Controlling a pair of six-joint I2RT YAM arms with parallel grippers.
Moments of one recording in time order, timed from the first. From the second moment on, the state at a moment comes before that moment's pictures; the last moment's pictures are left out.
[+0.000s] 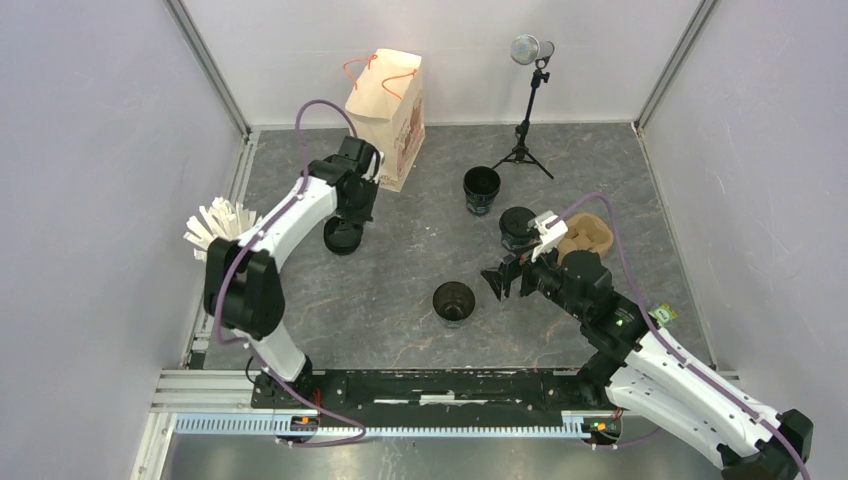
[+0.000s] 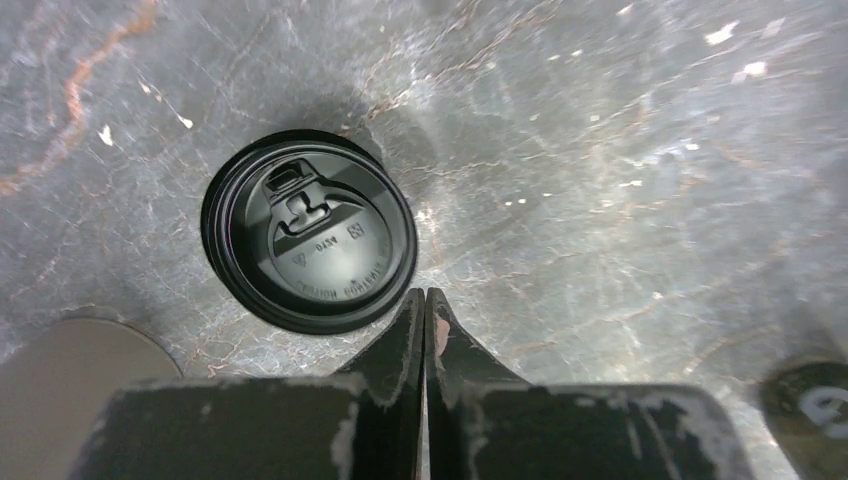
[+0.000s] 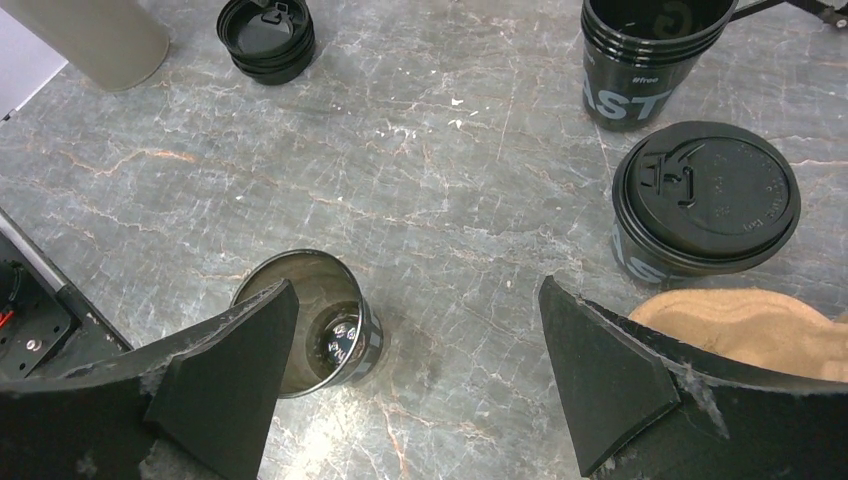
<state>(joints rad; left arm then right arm) -0.37 1.73 1.39 -0.81 -0.12 -0.09 0.73 0.66 0.54 -0.16 0.04 0.22</state>
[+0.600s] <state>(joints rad) -0.37 1.58 1.43 -0.78 -0.06 -0.08 0.73 0.62 0.49 0.03 0.02 0.16</state>
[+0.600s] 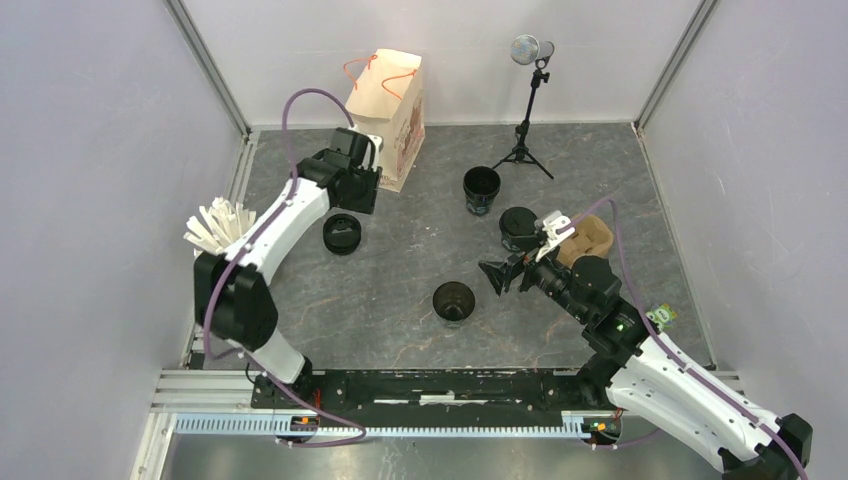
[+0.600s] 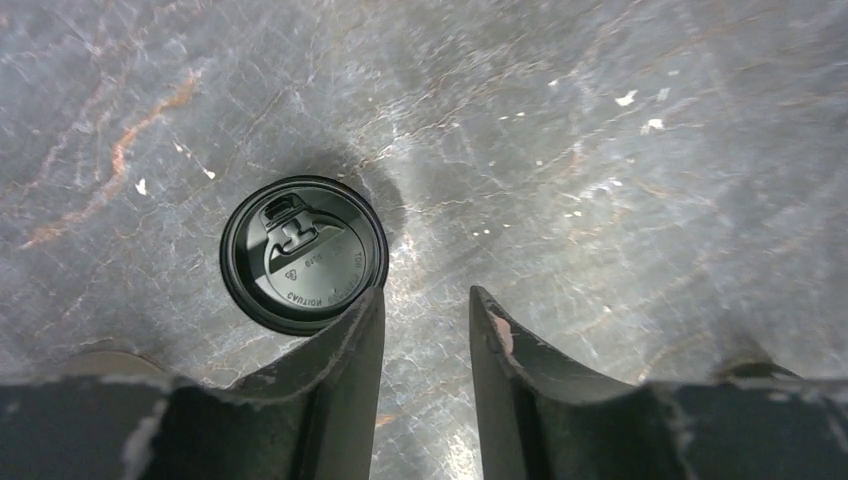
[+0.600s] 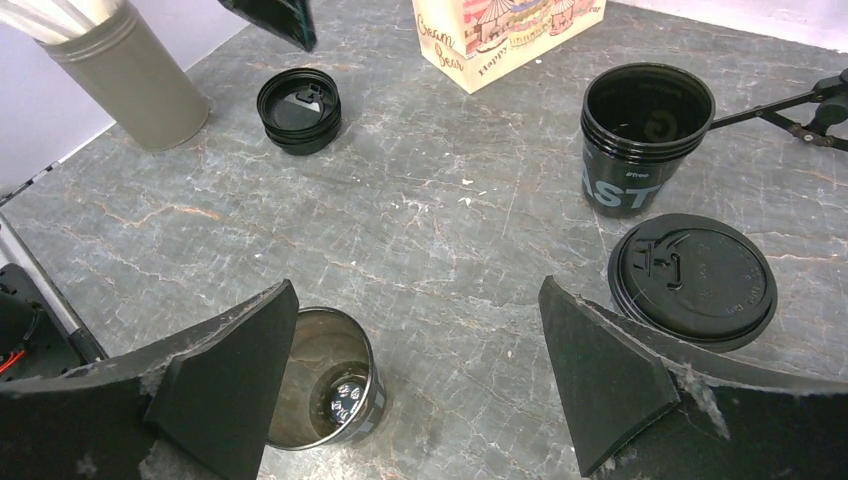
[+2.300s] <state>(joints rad) -0.36 1.89 1.38 -0.70 -0.23 -0.08 0.73 0.62 0.49 -0.09 0.01 0.13</state>
